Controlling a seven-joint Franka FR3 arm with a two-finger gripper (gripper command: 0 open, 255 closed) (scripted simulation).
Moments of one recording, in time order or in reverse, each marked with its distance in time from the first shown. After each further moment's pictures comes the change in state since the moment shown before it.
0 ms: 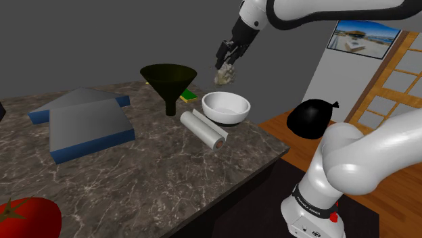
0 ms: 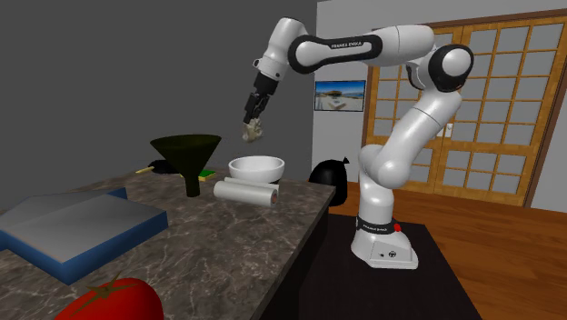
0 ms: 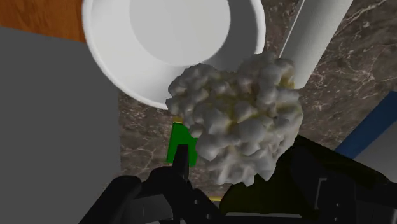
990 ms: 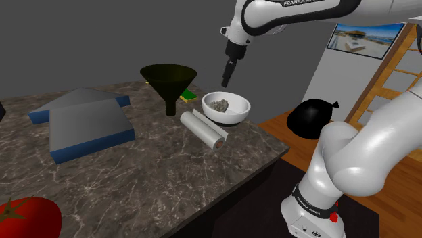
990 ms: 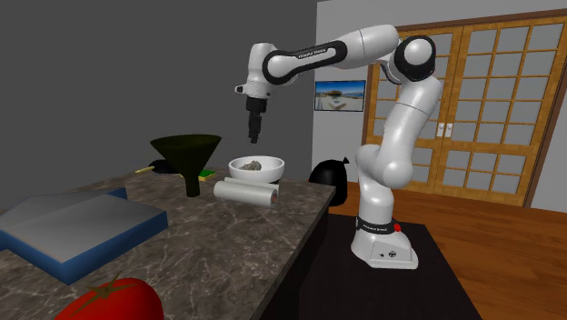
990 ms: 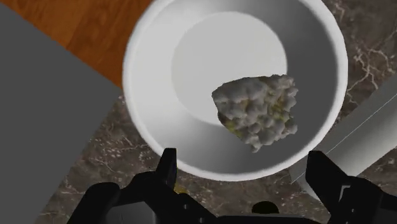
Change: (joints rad) arm 0.127 0.251 -0.236 0.129 -0.017 -0.168 -0.549
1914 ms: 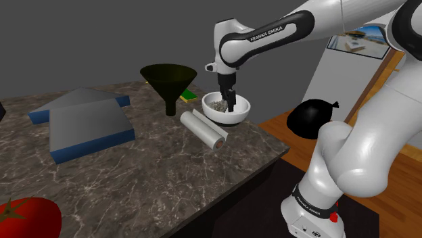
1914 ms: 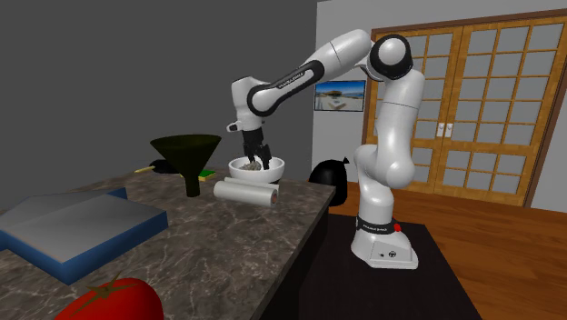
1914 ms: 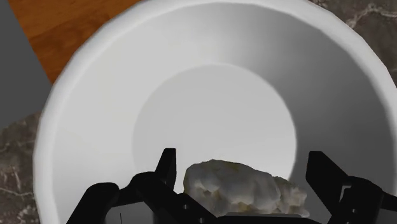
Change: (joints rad) arm 0.073 0.212 -0.062 -0.037 -0.075 -0.051 -0.409
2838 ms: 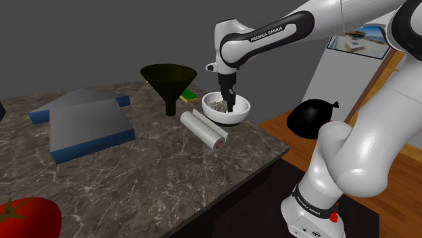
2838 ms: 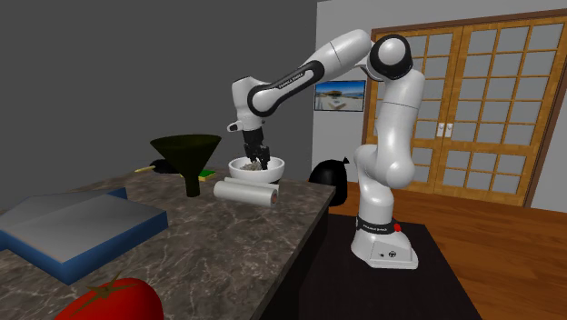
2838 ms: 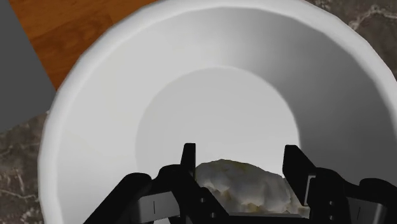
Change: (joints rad) arm -0.003 0.000 -0.004 -0.001 -0.003 0.005 -0.001
